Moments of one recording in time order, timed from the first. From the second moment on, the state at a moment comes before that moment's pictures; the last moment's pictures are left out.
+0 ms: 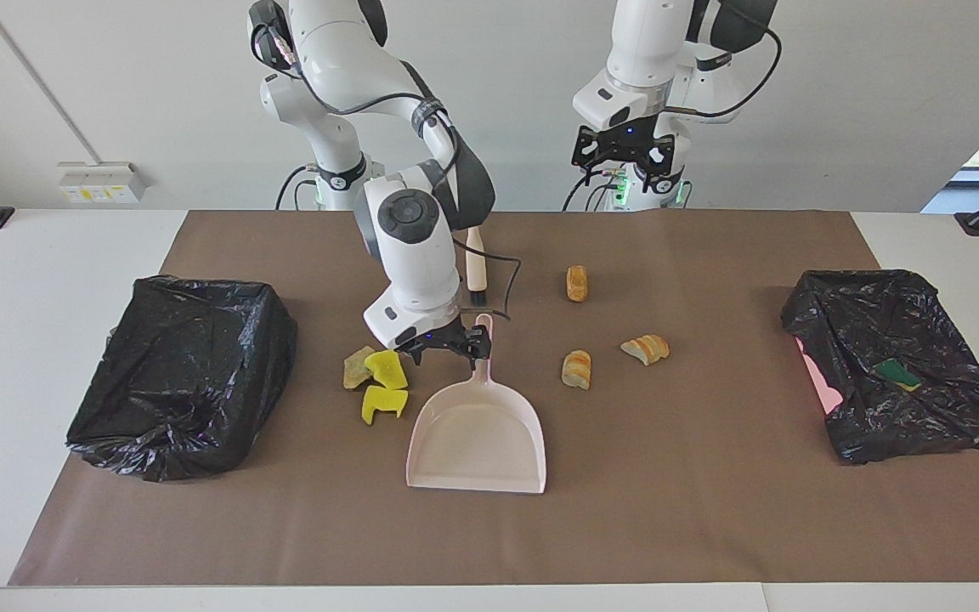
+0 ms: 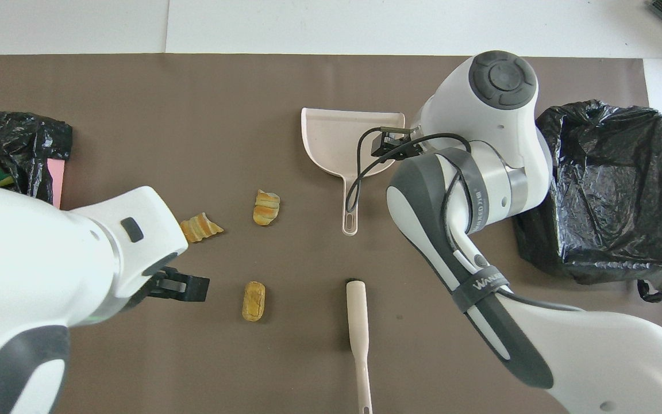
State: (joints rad) left arm -0.44 -0.24 -0.21 -1.97 -0.03 1.68 -0.36; right arm 0.46 0.52 -0.05 -1.44 0.09 1.98 0.52
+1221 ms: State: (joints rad) left arm -0.91 -0.09 -0.21 -2.32 -0.08 2.25 -0.90; right arm 0.53 0.55 -0.05 -1.48 0.09 1.94 0.49
